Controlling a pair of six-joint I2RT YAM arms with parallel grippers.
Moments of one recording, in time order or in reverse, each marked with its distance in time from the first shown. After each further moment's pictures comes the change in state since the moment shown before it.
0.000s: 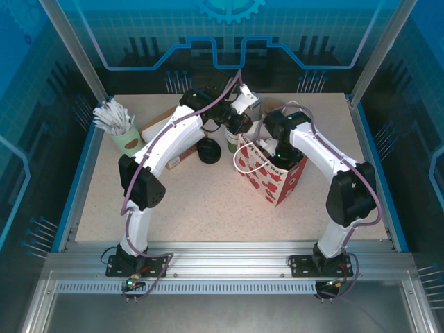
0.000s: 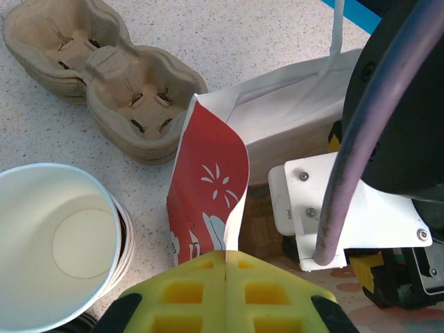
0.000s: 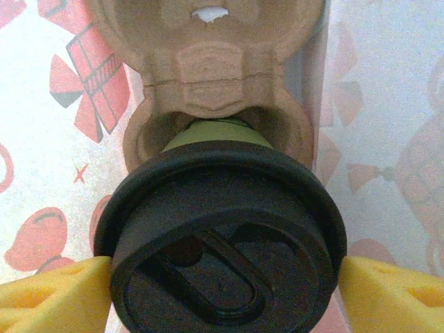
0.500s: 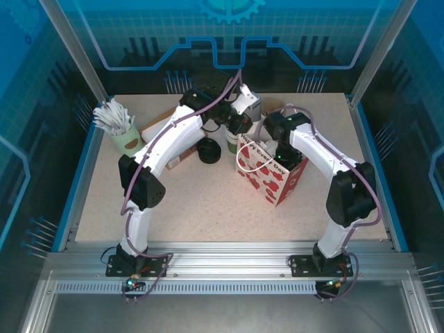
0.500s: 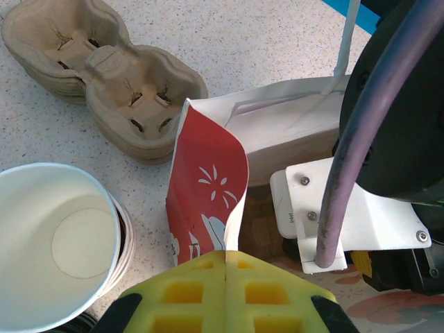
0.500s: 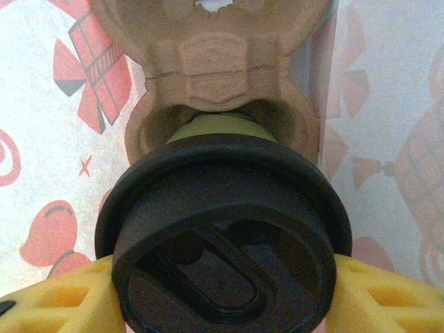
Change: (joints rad) left arm 0.000 0.000 0.000 -0.001 0.000 0.000; right arm -0.003 0.005 -0.027 0.003 -0.001 -0.014
